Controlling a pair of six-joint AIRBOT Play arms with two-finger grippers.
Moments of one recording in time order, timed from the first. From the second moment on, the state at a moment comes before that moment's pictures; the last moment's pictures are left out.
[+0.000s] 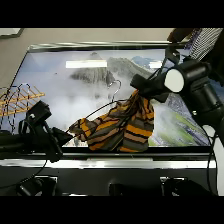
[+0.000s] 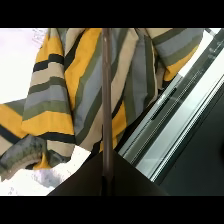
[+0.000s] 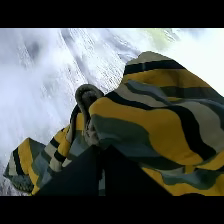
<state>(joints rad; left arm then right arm) -0.57 -0.61 0.91 1.23 -1.21 -1.20 0.46 -1.23 1.57 -1.60 1.33 2.40</state>
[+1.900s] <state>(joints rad) -0.57 -0.91 0.91 0.66 -0.92 -0.78 0.46 -1.07 1.77 -1.61 1.53 2.06</state>
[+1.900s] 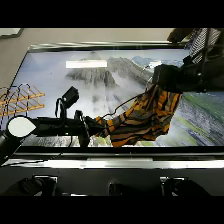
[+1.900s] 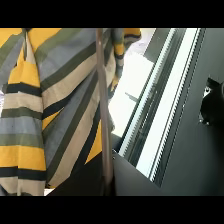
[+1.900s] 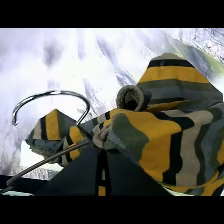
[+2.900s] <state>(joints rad) -0.57 -0.91 0.91 0.58 -0.89 -0.73 0.46 -1.12 1.78 -1.62 1.59 1.97</state>
